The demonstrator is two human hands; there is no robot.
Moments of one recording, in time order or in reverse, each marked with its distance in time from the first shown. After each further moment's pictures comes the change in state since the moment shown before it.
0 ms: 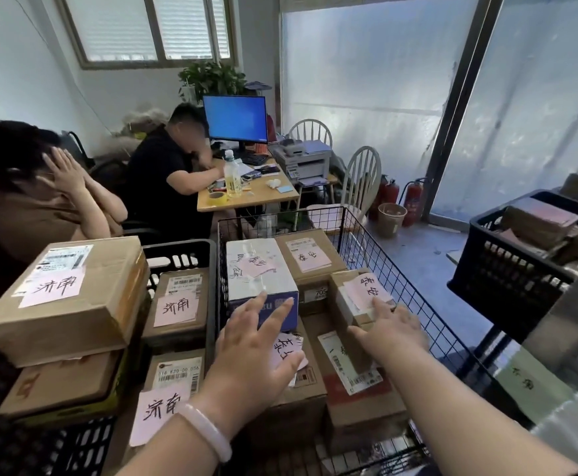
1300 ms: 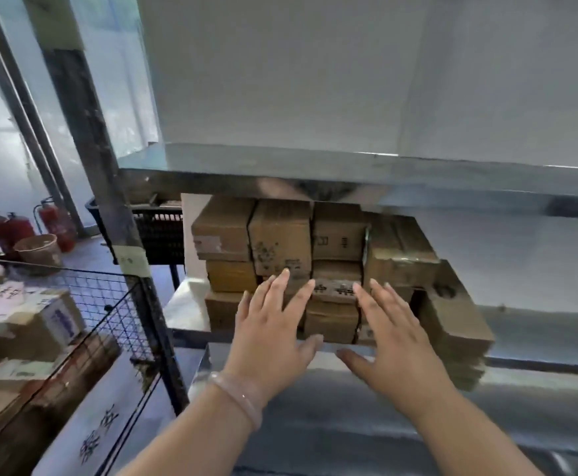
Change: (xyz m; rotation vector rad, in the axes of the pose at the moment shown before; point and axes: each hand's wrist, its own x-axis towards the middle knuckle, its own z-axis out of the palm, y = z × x) left_hand -0.267 0.267 0.037 -0.239 -0.136 1.242; right_hand -0.557 0.215 -0.002 -0.020 0.673 0.584
